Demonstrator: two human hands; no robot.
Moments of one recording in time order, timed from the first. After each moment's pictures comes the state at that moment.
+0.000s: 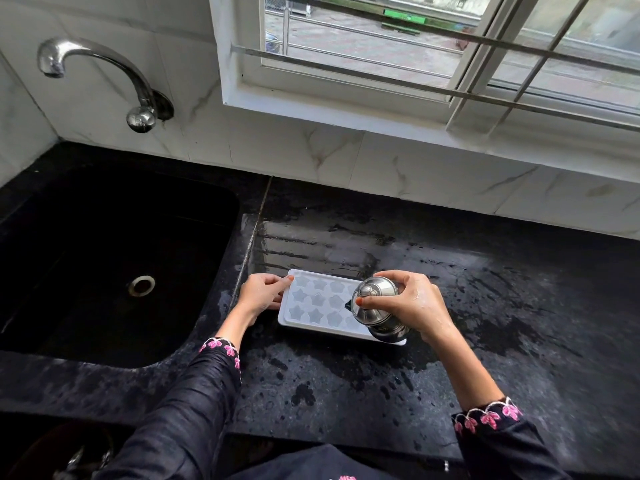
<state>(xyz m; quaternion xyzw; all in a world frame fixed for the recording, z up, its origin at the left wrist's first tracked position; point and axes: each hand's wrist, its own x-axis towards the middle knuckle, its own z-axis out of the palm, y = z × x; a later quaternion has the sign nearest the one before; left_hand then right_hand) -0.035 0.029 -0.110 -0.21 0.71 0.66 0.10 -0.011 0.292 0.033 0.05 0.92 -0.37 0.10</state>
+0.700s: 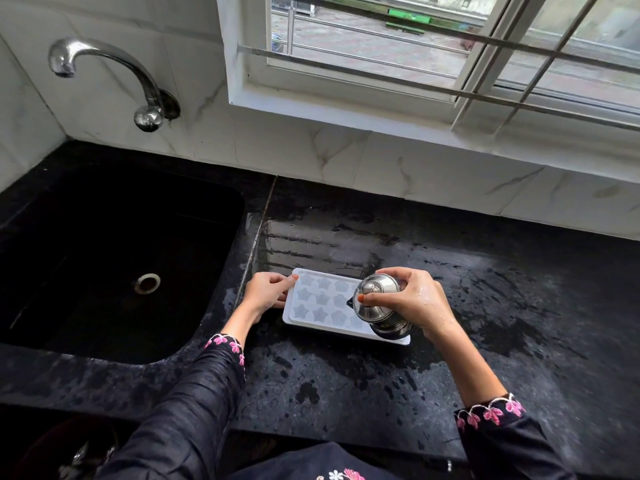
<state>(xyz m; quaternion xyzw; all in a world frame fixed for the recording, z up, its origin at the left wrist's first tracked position) -0.035 0.027 -0.111 -0.21 0.71 0.66 0.11 -0.013 0.288 0.035 0.05 0.92 -0.38 0.11</state>
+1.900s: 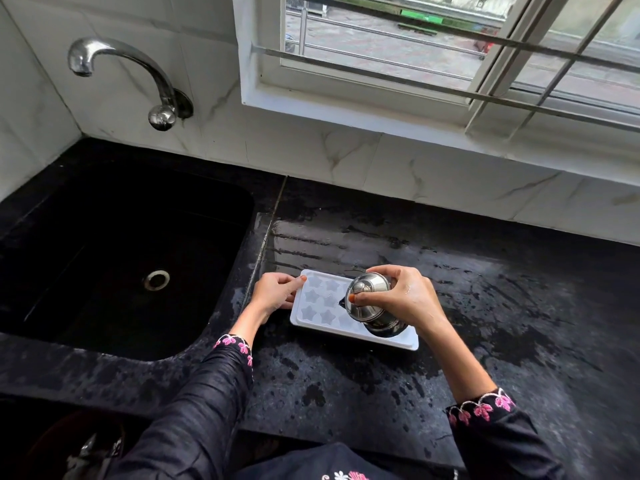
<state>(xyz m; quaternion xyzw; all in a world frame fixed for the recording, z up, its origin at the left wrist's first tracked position) -0.036 0.028 -0.112 -0.21 0.70 0.67 0.11 -0.021 0.262 0.036 0.01 0.93 -0.35 0.12</state>
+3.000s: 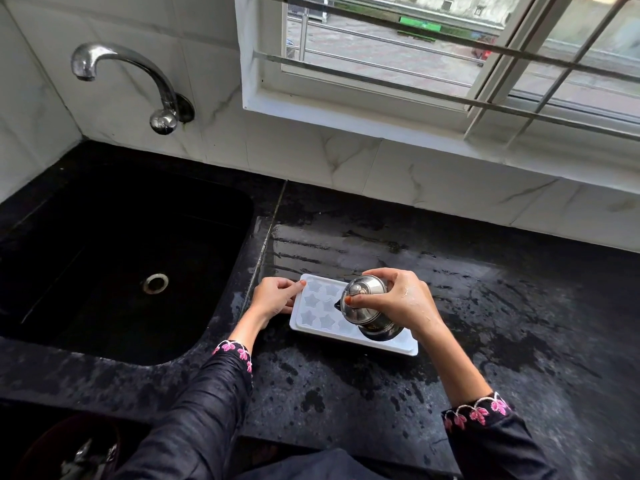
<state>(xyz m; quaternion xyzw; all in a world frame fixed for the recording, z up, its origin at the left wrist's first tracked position) -0.037 0.027 -0.116 -0.21 0.71 0.66 0.10 -0.022 0.256 0.037 0.02 0.92 -0.37 0.12</state>
